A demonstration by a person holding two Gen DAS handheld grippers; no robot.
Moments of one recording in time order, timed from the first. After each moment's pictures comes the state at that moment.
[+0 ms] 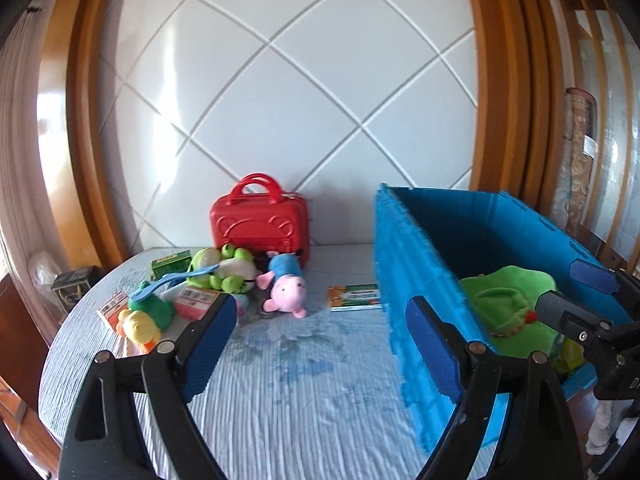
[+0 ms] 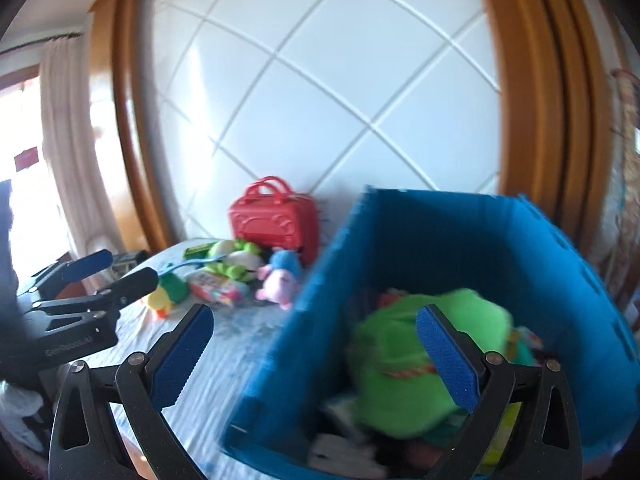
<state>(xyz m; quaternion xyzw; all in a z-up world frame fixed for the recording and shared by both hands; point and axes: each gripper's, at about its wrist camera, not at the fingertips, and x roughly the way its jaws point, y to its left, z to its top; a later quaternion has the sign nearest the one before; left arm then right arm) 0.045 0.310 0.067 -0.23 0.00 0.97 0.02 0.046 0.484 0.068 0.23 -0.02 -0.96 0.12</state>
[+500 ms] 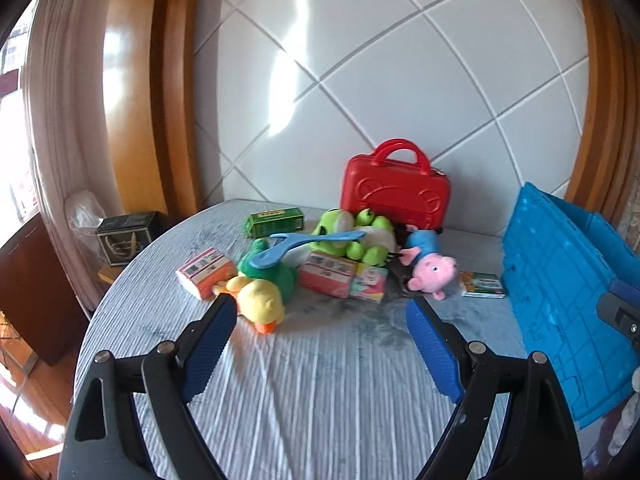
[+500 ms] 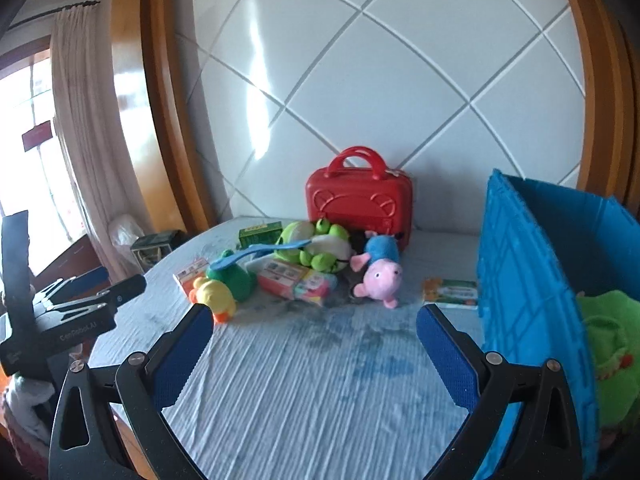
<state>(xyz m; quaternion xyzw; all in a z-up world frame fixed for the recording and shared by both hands) -0.007 0.012 0.016 -0.29 -0.06 0.95 -0.07 -0.024 0.240 0.040 0.29 -0.02 -0.95 0.15</state>
